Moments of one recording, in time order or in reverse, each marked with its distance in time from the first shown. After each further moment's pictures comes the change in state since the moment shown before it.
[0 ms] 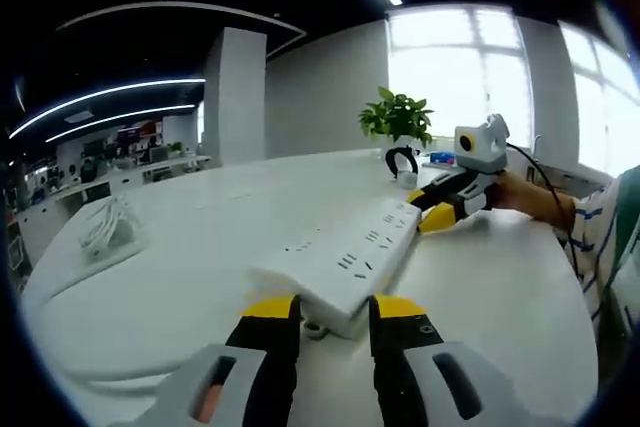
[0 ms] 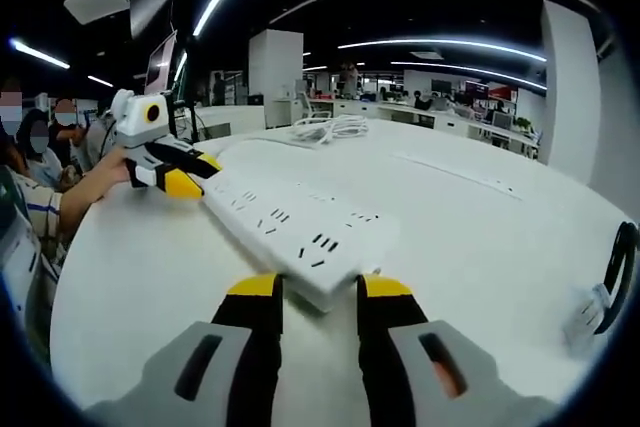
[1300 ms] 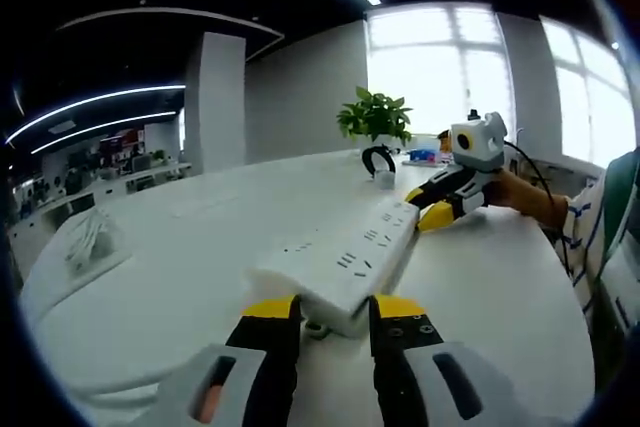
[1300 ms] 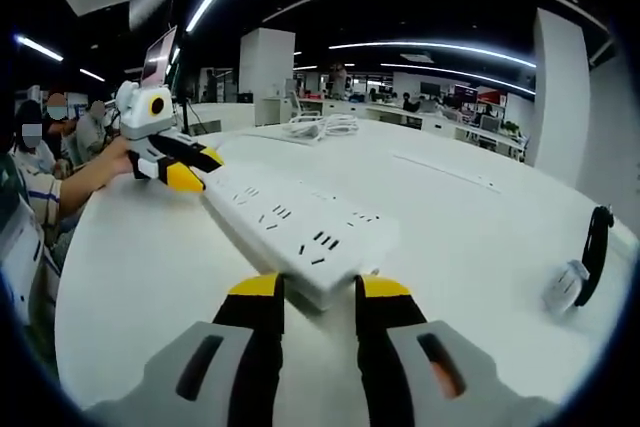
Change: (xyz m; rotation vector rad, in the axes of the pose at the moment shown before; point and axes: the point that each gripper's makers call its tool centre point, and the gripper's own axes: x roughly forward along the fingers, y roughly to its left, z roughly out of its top) left arm 0.006 -0.022 0.002 0.046 -0.004 -0.071; right arm -0.030 0.005 -0.012 -0.018 0.005 -0.063
